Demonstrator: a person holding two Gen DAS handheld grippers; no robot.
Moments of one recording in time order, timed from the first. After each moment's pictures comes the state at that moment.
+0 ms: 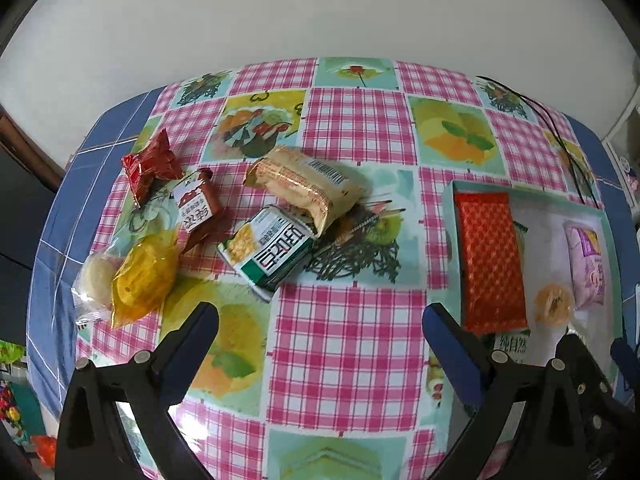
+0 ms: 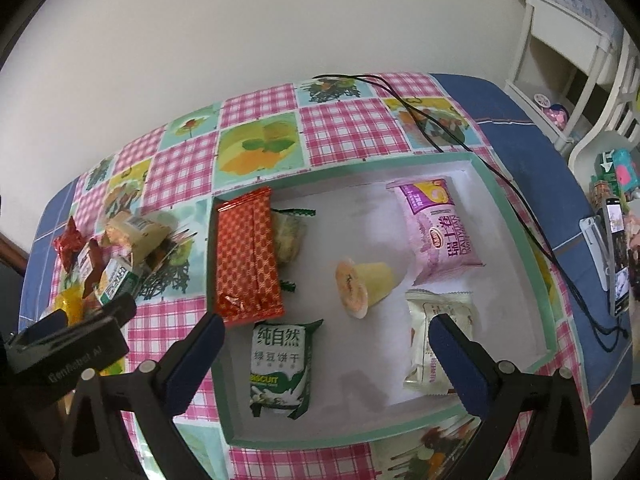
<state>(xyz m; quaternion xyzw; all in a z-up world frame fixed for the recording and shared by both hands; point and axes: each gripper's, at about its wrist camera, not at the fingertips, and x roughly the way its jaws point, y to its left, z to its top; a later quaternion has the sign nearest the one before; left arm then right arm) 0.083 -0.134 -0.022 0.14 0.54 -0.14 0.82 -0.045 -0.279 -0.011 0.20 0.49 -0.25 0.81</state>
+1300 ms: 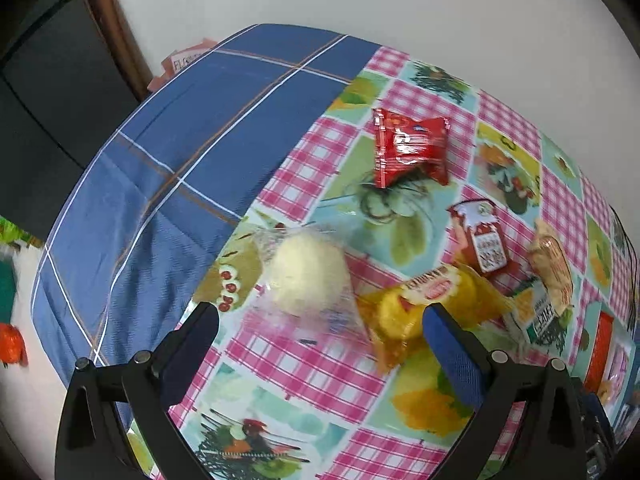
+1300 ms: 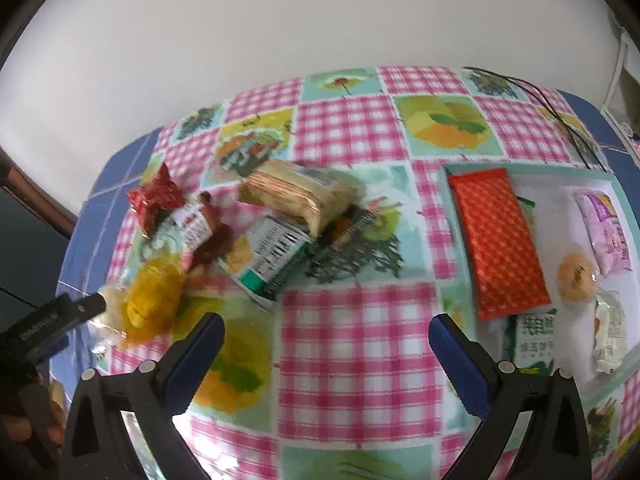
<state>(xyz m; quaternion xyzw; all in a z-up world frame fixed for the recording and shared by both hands) 0.175 0.102 -0.034 -0.02 0.58 0.01 0.82 0.055 -0.135 -0.031 0.20 0.50 -0.14 0.83</state>
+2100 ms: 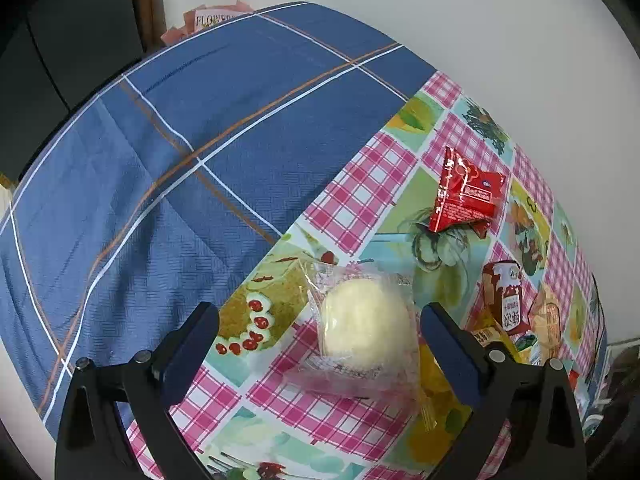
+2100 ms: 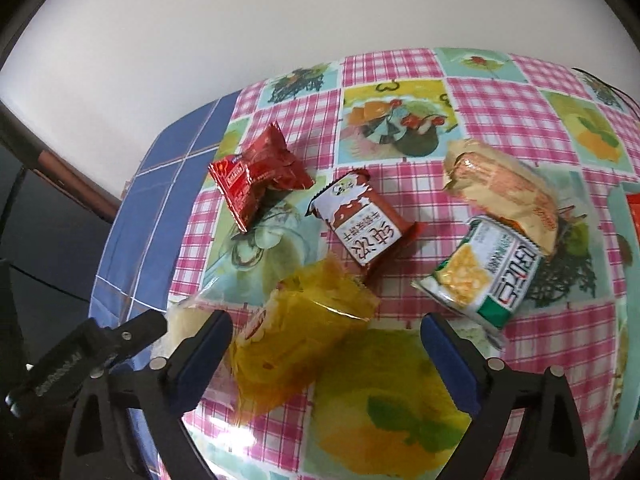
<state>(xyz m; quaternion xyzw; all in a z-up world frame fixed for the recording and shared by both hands) 0.208 0.168 -0.061 -0.15 0.58 0.00 0.80 0.147 -0.031 -0.063 0.23 0.51 -0.06 0.83</state>
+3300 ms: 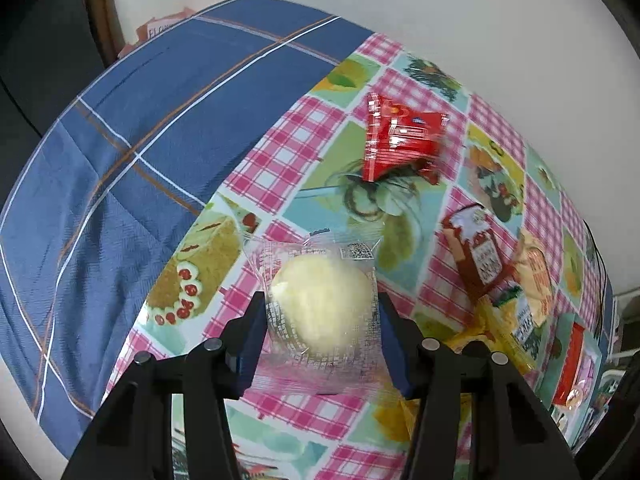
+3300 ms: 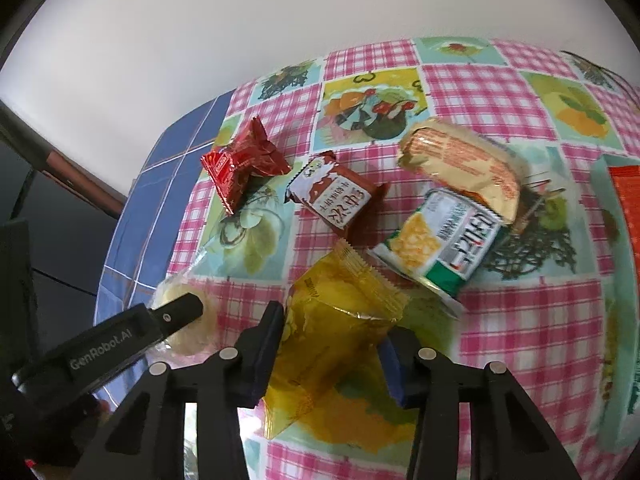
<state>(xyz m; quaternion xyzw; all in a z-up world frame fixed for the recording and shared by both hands) 0.189 0.108 -0.056 -0.09 0.59 -0.05 0.80 0.110 -0.054 -0.060 0.24 0.51 -0.04 0.83</state>
